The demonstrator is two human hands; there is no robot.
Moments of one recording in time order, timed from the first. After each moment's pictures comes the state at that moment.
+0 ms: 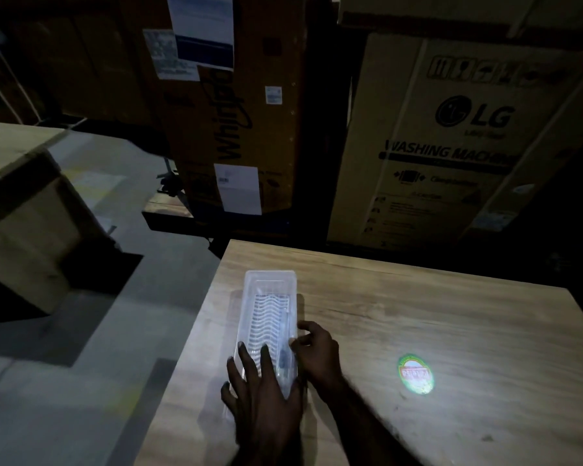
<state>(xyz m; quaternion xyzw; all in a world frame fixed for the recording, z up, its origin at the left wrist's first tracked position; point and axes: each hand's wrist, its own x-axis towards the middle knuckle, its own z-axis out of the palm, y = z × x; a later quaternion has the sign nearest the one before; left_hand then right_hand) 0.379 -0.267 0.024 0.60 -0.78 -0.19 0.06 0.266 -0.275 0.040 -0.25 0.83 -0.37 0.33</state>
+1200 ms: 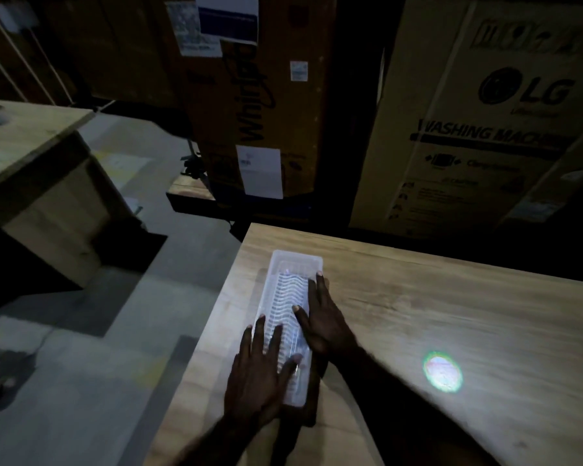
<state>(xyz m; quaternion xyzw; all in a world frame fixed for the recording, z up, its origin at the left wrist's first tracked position) 0.418 -0.313 0.006 0.47 -0.85 -0.24 0.06 0.244 -0.314 0.000 -0.55 0.77 -0.22 0.23</state>
